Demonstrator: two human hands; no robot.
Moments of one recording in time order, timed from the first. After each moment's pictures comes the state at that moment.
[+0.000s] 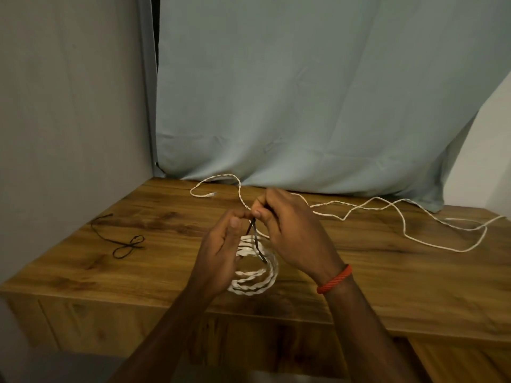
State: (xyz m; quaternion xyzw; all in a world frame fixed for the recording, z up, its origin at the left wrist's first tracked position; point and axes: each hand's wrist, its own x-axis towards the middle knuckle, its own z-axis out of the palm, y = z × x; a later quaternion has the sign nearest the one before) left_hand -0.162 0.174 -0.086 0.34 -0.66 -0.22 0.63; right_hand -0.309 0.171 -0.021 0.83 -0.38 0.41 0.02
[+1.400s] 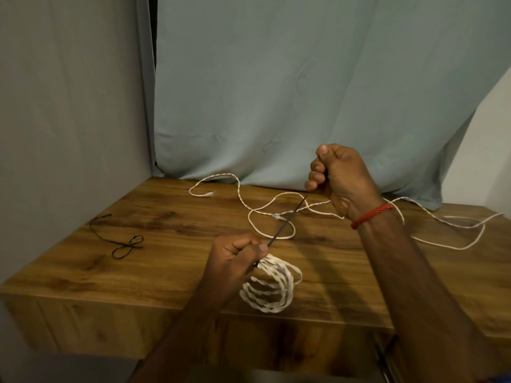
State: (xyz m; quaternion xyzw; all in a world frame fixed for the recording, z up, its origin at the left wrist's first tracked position) left_hand -0.177 0.184 -0.093 0.27 -0.62 -0.37 0.64; right_hand -0.353 0.127 0.045 0.52 -0.37 0.62 -0.45
